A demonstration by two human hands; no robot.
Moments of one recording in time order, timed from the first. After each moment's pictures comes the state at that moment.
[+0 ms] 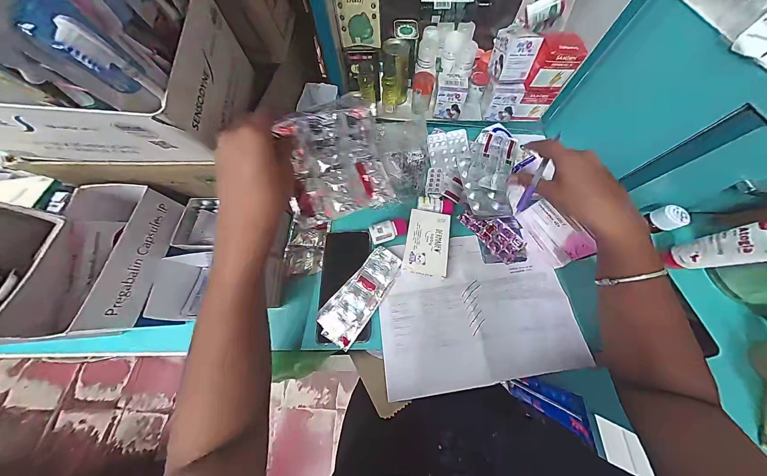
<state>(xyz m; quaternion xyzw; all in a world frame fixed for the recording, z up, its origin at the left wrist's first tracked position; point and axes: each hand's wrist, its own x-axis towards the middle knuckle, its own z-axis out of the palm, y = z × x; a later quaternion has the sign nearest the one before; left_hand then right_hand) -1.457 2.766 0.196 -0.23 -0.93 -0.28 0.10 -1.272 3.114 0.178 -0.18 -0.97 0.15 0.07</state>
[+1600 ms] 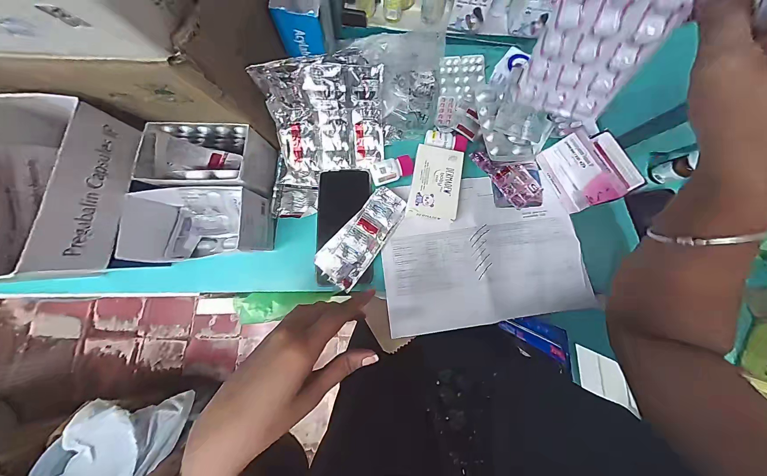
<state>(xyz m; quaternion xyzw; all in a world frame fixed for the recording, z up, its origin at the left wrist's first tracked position) -1.264 2.649 0.095 -0.46 -0.80 -0.35 -0.17 -1.257 3.118 0.213 -0.18 -0.92 0.16 0.31</state>
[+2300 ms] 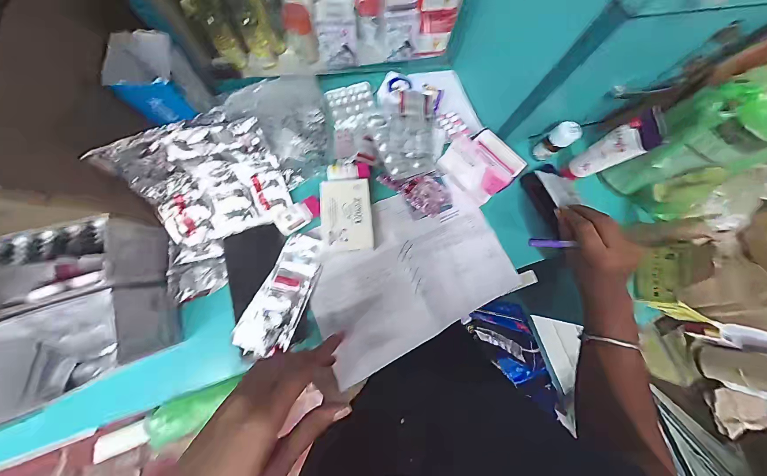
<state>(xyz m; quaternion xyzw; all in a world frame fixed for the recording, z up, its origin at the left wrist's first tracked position) -1.282 2.690 0.108 -0.55 -0.74 -0.30 -0.25 -1.038 3.117 0.075 -0.22 -0.91 -0.13 0.32</state>
